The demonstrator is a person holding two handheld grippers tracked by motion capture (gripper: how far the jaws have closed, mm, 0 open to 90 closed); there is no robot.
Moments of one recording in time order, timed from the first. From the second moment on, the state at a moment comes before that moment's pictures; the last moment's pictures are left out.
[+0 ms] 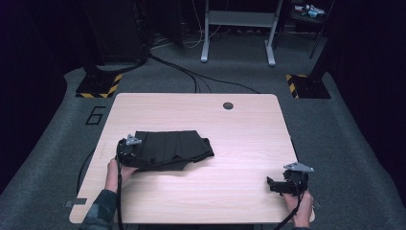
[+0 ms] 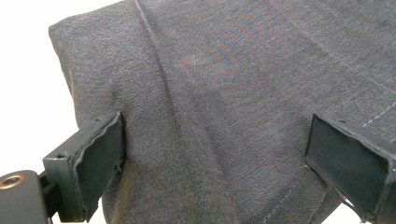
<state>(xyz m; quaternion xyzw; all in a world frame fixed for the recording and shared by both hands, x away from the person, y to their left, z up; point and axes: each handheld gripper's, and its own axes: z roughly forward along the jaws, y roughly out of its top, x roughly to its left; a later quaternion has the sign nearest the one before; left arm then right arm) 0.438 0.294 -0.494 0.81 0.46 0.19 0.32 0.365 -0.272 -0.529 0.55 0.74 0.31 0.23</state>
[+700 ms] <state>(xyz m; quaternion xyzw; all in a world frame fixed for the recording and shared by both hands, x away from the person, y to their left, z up) 0.425 0.236 -0.494 0.83 0.42 0.18 0.32 0.365 -0.272 -0.529 0.55 0.74 0.31 0.23</state>
